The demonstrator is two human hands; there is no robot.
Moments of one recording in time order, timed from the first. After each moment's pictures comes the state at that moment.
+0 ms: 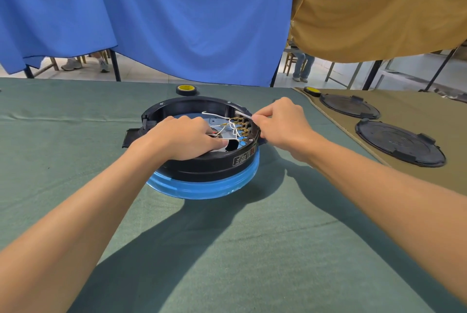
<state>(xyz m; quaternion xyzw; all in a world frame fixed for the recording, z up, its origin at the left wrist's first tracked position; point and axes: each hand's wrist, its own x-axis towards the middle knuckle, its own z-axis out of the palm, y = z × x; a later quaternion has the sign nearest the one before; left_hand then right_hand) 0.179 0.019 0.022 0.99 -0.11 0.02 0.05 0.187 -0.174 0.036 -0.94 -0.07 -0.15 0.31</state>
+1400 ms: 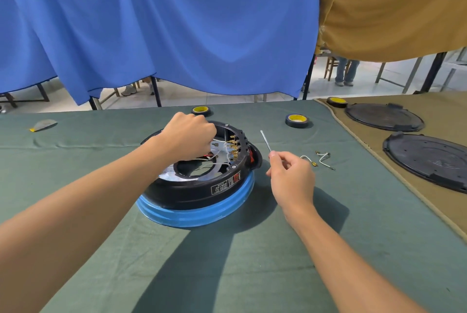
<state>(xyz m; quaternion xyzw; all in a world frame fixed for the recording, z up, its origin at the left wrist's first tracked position) 0.230 -0.006 0.042 0.94 -0.15 0.16 -0.26 0.195 -0.208 -0.038 -0.78 0.01 -0.22 0.59</state>
